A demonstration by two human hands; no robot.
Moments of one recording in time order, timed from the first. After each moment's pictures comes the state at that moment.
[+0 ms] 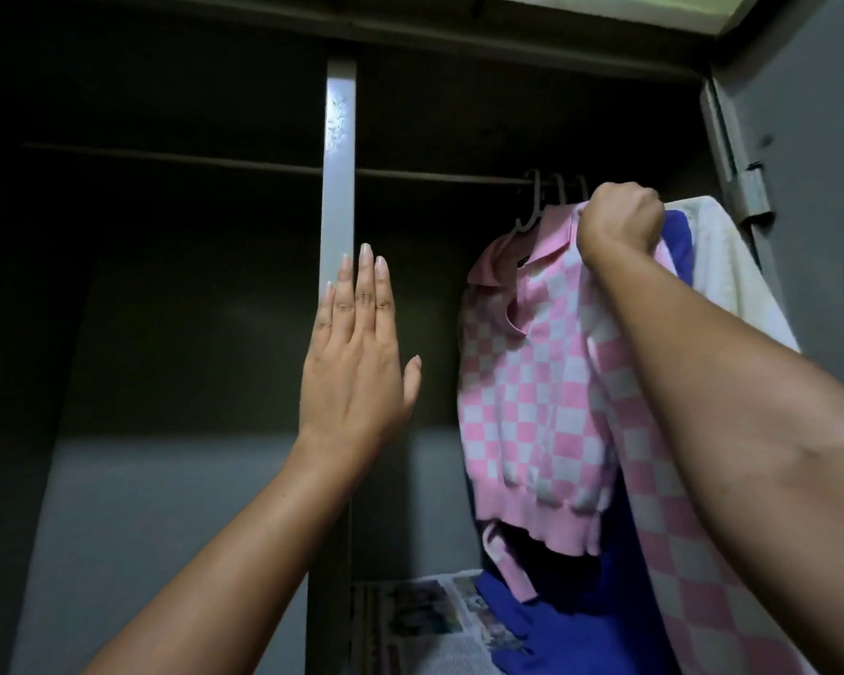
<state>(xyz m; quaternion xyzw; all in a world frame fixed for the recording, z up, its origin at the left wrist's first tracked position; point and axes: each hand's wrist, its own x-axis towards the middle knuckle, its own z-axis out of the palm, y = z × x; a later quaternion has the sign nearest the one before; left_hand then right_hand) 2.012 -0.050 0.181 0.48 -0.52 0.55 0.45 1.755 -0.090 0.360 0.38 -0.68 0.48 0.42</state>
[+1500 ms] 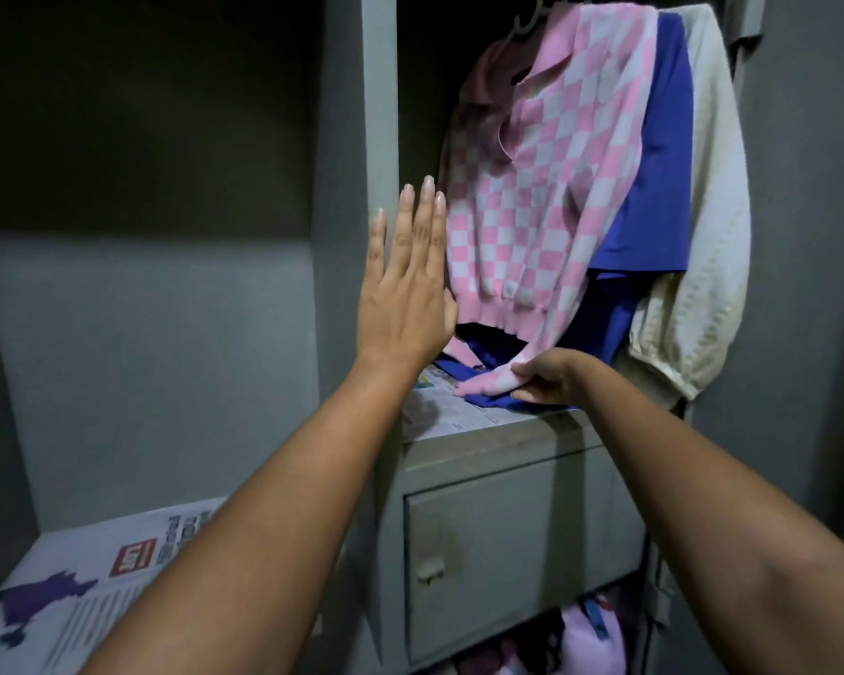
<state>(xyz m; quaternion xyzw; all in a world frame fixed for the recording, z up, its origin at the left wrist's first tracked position) 2.020 -0.032 0.055 0.44 -0.63 0.48 0.42 1.806 -0.074 0.006 0.39 -0.65 0.48 -0.44</state>
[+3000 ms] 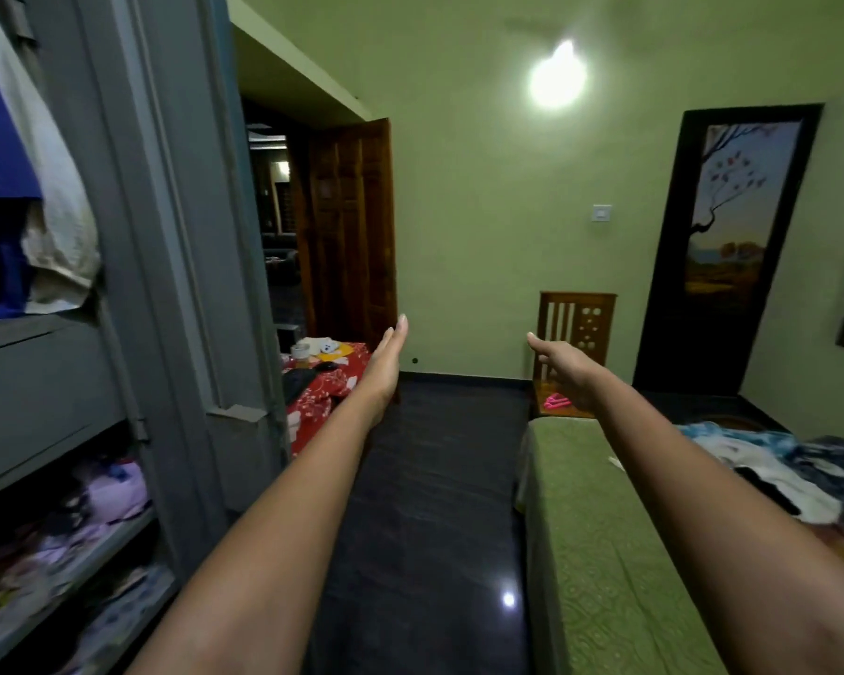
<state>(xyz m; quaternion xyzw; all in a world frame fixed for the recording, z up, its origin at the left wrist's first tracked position) 1.773 0.577 -0.088 0.04 -0.74 -0.66 0.16 1.659 0.807 -0.086 0.10 -0.76 0.63 -0.12</state>
